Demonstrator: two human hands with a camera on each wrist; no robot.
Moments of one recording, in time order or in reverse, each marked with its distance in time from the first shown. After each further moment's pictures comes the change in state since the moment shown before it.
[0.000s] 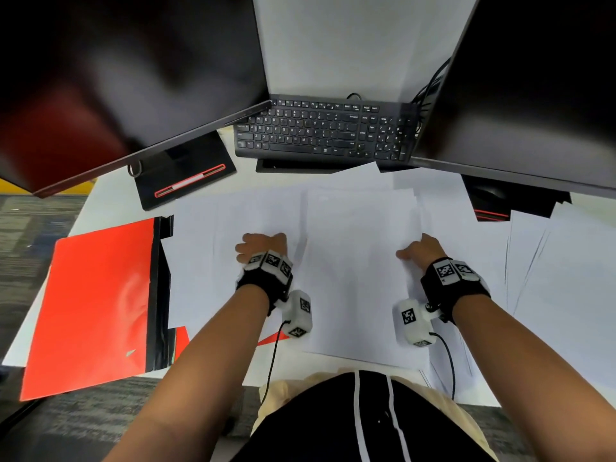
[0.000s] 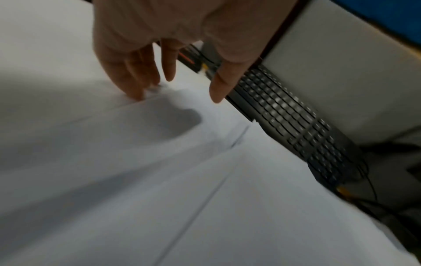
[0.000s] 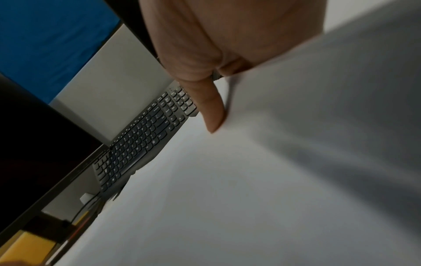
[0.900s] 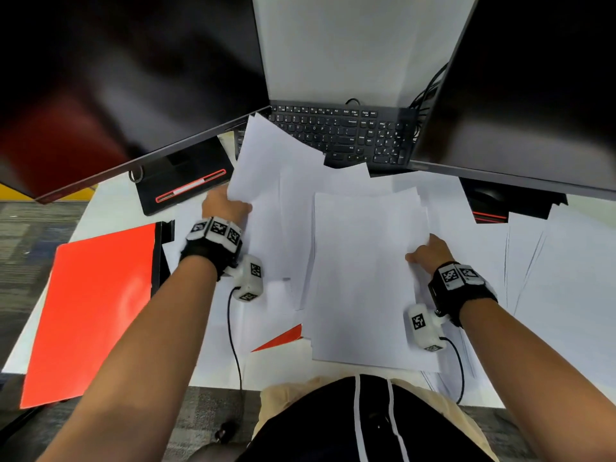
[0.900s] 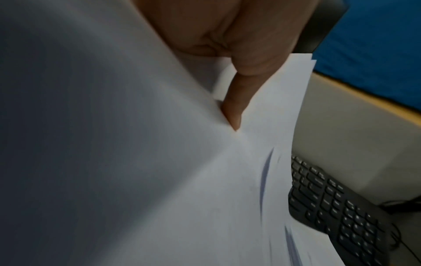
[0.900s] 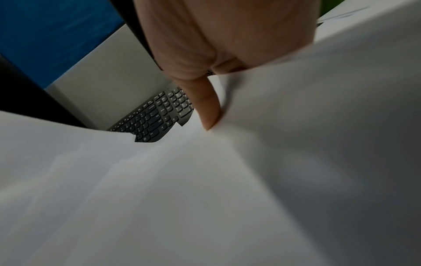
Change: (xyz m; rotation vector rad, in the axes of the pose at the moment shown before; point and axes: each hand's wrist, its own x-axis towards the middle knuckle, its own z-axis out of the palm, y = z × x) left_hand 0.031 0.018 -0.090 -0.248 0.126 0.414; right_hand 0.013 0.018 -0.006 0.069 0.073 -0.068
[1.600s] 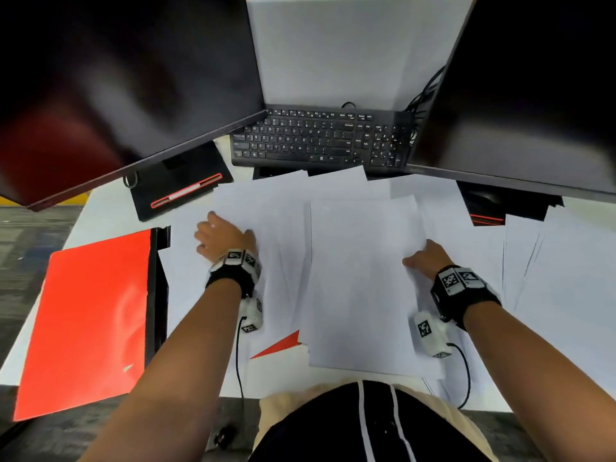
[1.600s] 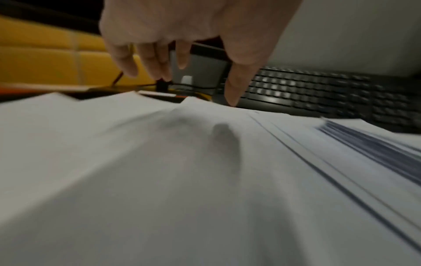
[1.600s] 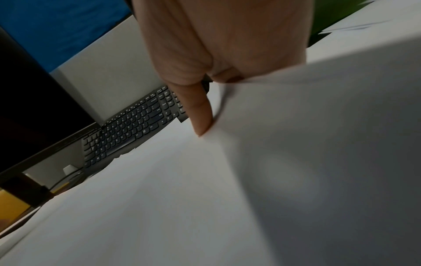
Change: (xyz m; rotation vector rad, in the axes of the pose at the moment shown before) left_hand -0.006 -0.038 0.045 0.409 0.138 -0.198; right_hand 0.001 -0.001 0.000 -0.125 -0.022 0.015
